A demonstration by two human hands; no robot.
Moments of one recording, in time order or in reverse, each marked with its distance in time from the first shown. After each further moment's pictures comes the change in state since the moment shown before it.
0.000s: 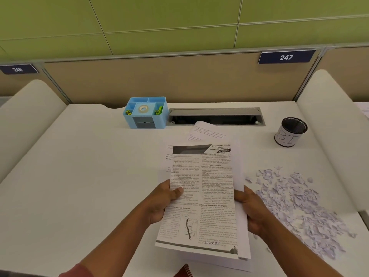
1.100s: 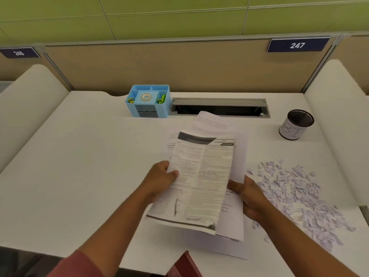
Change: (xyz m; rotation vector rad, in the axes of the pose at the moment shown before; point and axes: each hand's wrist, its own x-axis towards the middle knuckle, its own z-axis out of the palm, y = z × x) left_hand 0.003 0.015 -0.009 0.407 0.346 0.192; right_hand 0.021 0.008 -0.014 -0.102 0.074 -0.051
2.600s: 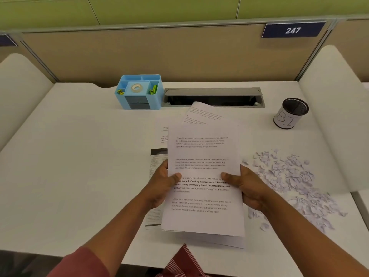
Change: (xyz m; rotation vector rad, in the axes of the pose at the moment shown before) left_hand 0.005 -0.040 0.030 -0.458 -0.260 0.013; right_hand -0.003 -0.010 -0.008 -0.059 -0.140 0.045
